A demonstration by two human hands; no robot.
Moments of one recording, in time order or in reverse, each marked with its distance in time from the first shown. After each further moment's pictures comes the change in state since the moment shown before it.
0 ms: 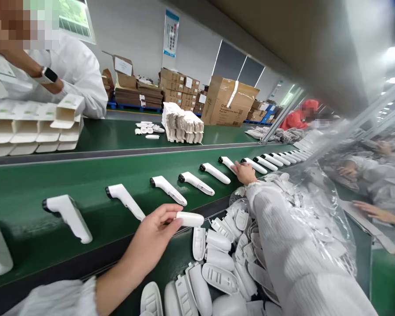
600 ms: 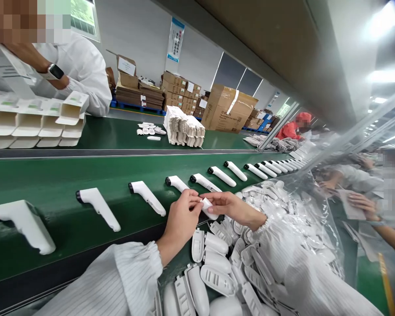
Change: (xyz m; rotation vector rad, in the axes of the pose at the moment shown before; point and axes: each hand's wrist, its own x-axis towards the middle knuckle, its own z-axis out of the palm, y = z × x) left_hand 0.049 -0.006 0.058 0.017 0.075 0.250; right_hand -0.107 -0.102 -0.054 1.261 -0.692 -0.184
